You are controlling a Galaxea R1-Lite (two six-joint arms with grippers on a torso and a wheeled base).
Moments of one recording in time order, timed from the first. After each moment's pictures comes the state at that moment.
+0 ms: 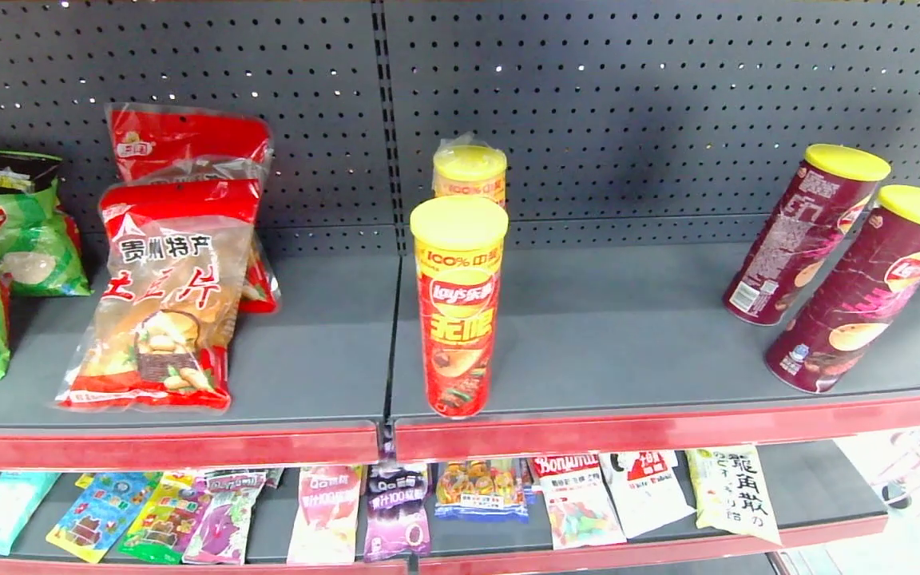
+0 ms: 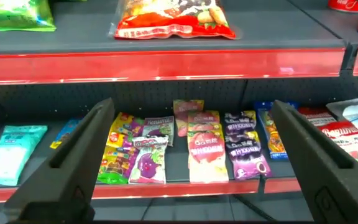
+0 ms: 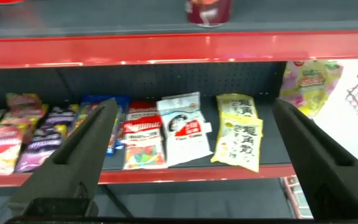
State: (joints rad) left arm 0.00 0.00 0.00 0.00 -0.01 0.00; right arm 0.00 0.00 0.00 0.00 0.02 0.00
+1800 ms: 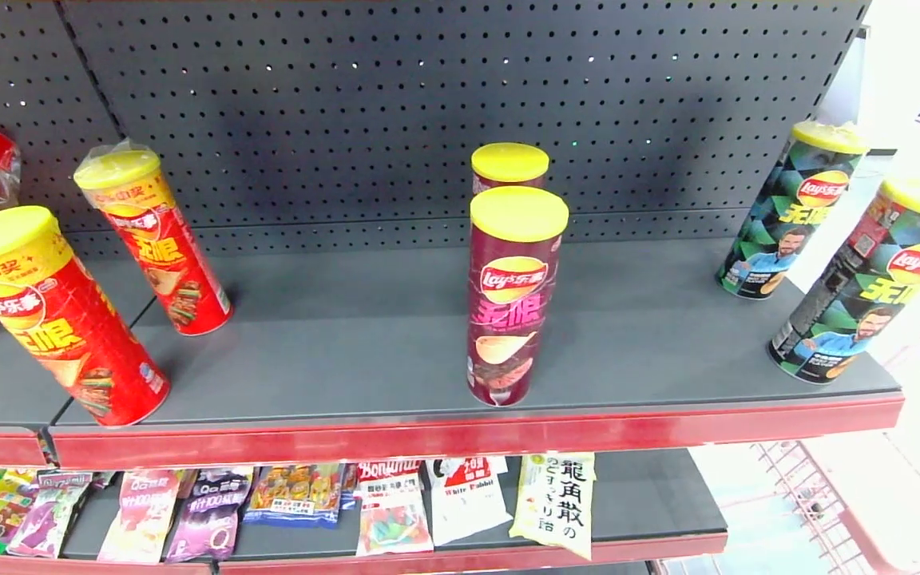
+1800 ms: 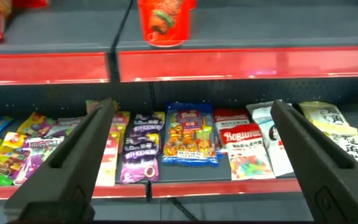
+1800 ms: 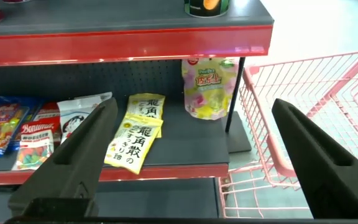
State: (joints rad) left arm 0.00 0.00 0.00 0.00 0.01 0.00; right arm 0.00 0.00 0.00 0.00 0.02 0.00
